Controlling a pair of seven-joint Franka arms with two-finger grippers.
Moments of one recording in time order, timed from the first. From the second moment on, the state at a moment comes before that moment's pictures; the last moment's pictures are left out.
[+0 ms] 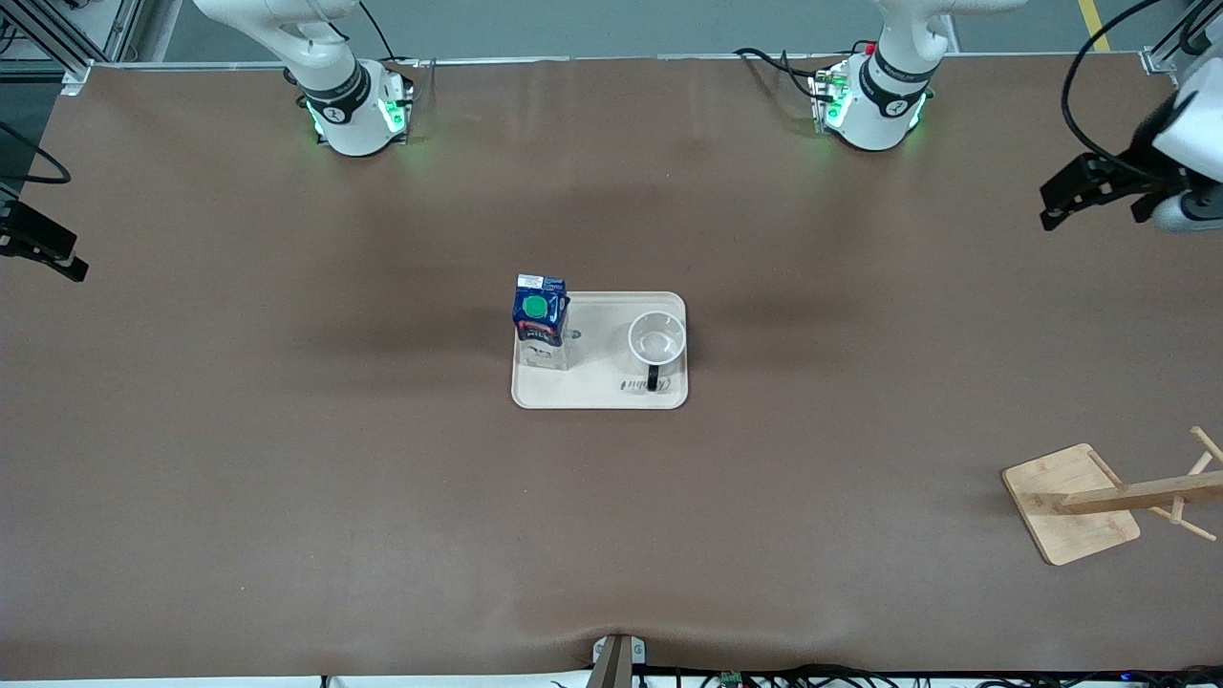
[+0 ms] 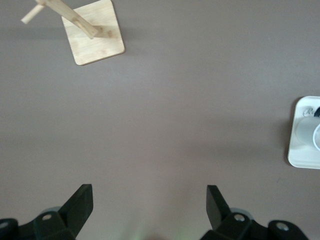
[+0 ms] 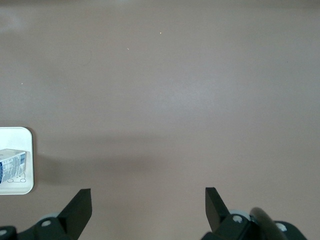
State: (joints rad) left arm -0.11 -0.11 0.00 -1.66 0.06 1.55 -0.13; right arm 0.04 0.02 -0.15 -1.51 0.01 1.60 -0.11
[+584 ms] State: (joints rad) left arm -0.12 -0.11 0.01 -1.66 0.00 1.55 -0.13; right arm 0.04 0.02 -0.15 -1.51 0.01 1.60 -0.11
